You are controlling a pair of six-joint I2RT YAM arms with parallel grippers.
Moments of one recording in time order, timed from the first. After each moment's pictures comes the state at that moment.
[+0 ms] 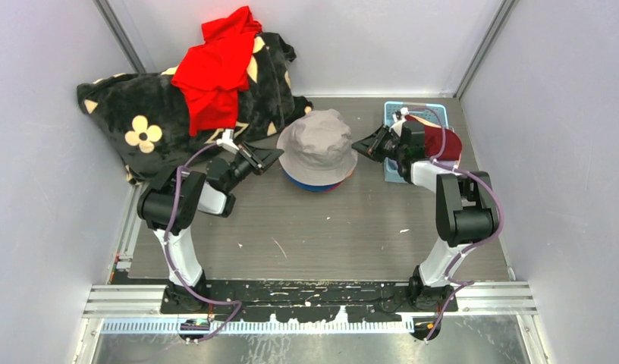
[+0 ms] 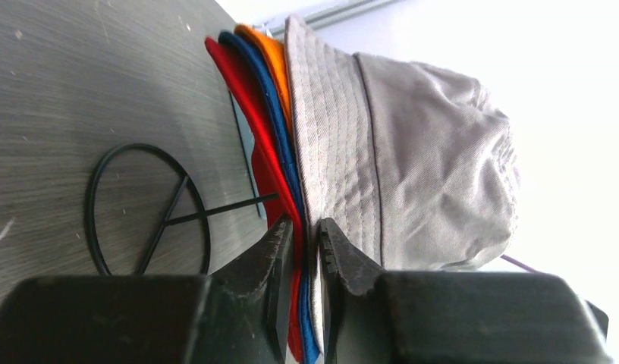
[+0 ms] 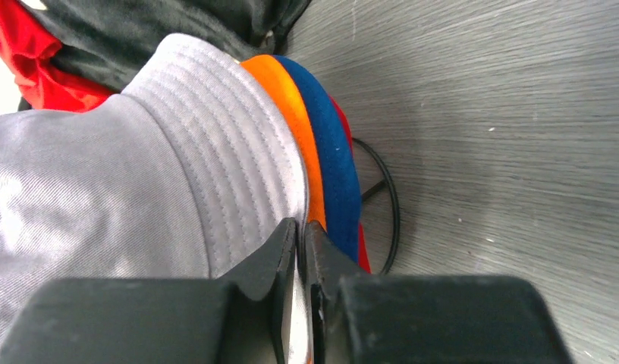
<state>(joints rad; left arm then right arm) -0.25 1.93 0.63 1.43 0.50 -1.29 0.06 1.76 0.93 0.43 -0.63 0.85</state>
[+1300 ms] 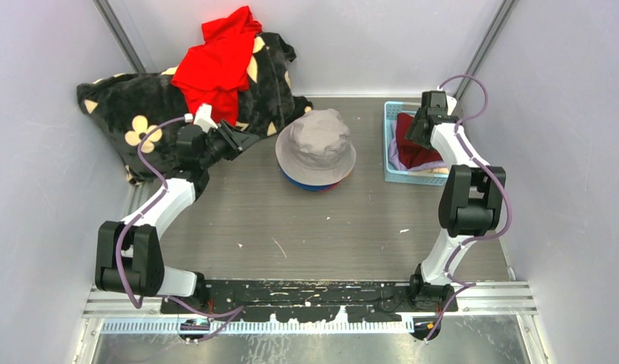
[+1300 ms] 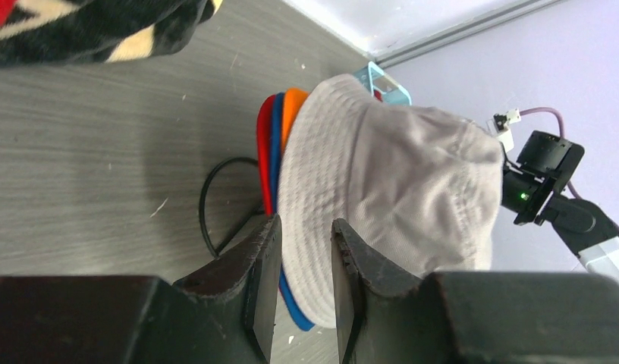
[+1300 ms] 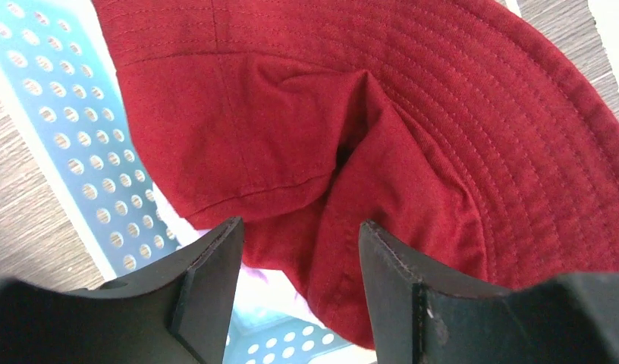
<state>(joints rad) -0.13 1.38 0.85 0.33 0.44 -0.85 -0.06 1.81 1.43 -0.50 0.26 0.37</state>
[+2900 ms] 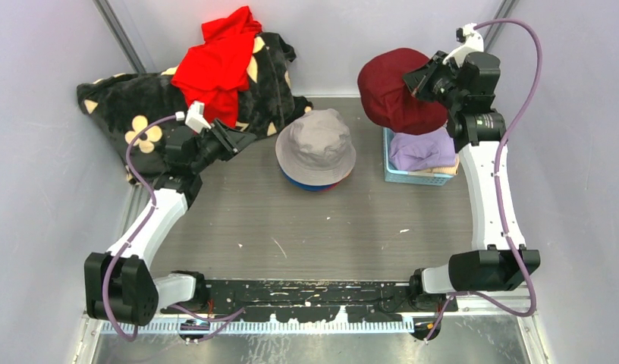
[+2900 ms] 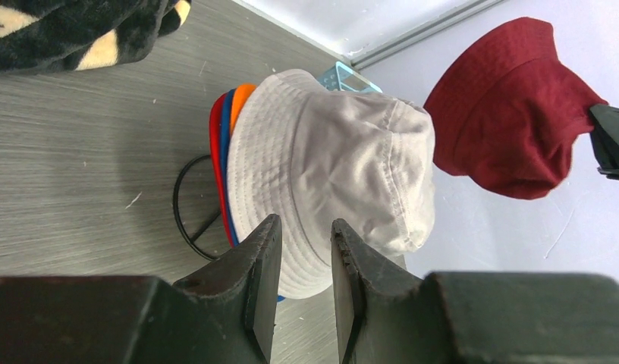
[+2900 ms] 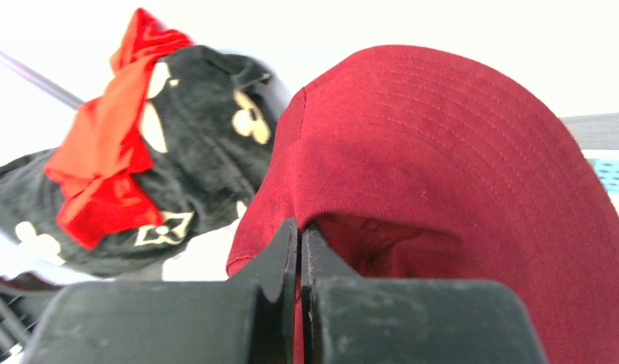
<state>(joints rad) -0.14 1.21 0.85 0.20 0.44 -0.84 -0.01 1.40 1.65 -0.42 -0.28 0.40</state>
